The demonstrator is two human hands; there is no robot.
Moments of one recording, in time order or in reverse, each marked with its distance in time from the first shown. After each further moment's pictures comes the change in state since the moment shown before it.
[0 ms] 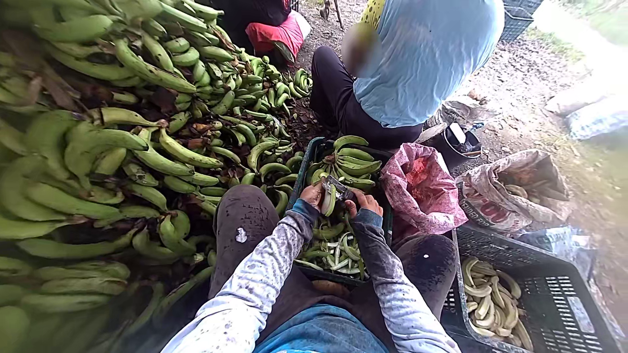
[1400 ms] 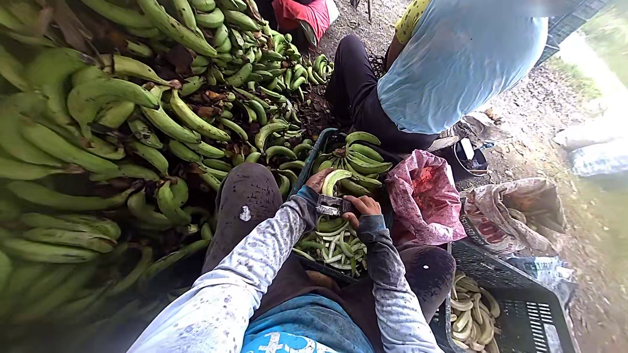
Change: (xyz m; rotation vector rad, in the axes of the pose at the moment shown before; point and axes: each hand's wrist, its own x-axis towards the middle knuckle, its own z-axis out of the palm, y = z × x) left_hand -0.002 0.020 -0.009 -0.160 -0.140 -0.172; right_hand -0.002 0.021 0.002 0.064 -0.021 -0.578
